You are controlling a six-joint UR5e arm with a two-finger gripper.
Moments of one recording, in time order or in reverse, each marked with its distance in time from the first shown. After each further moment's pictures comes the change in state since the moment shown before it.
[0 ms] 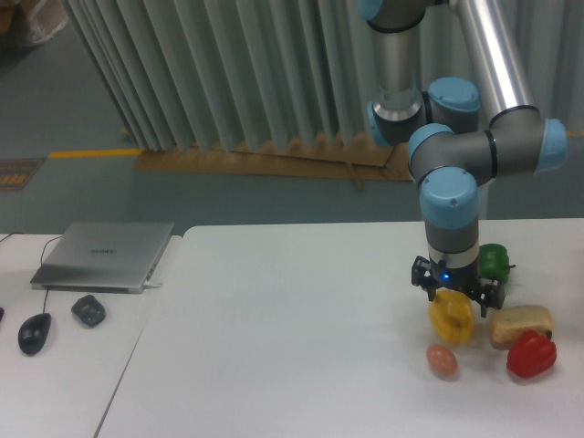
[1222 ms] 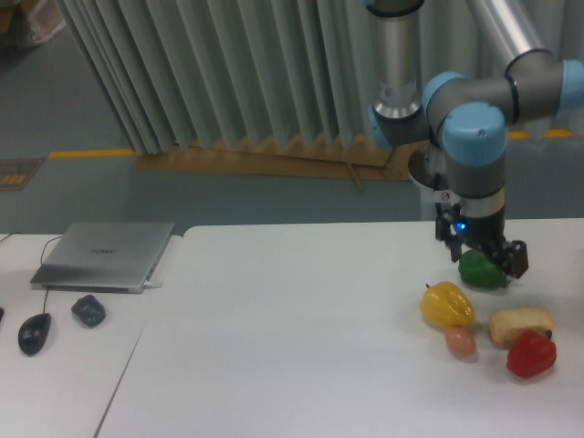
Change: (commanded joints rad) arm 0.086 0.198 0.031 -0.178 -0.011 0.587
